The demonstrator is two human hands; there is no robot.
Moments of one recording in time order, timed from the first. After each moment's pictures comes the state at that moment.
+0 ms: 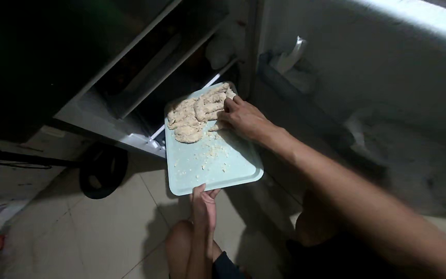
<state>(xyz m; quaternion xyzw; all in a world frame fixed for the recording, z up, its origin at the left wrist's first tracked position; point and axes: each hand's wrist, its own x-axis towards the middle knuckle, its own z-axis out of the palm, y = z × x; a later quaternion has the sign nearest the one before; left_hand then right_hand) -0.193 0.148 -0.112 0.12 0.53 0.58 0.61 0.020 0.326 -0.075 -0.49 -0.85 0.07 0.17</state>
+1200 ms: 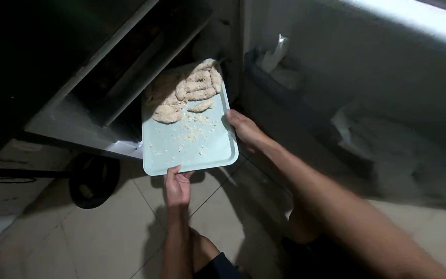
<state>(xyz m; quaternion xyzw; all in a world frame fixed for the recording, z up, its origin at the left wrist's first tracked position) -0.225 0.226 -0.109 0.21 0.45 0.62 0.61 0.021 0.291 -0.099 -0.50 -0.36 0.62 0.48</state>
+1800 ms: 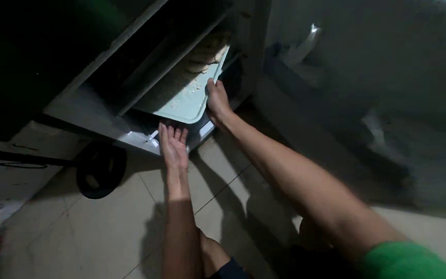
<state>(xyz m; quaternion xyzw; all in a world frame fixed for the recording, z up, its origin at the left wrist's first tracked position) -0.235 0.309 -0.094 0.29 0.43 0.64 0.57 -0.085 0.408 -0.087 -0.44 -0.23 0.56 0.66</state>
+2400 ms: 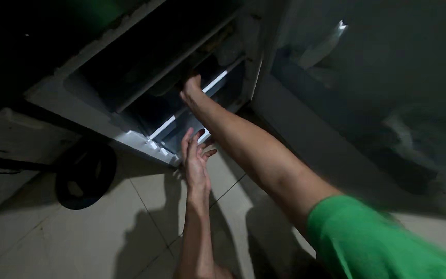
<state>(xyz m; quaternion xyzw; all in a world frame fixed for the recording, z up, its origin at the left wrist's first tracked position) -0.210 0.268 -0.098 0.34 0.46 0.56 0.60 -0.168 0.488 -0.069 -0.38 -0.14 0.57 0.71</state>
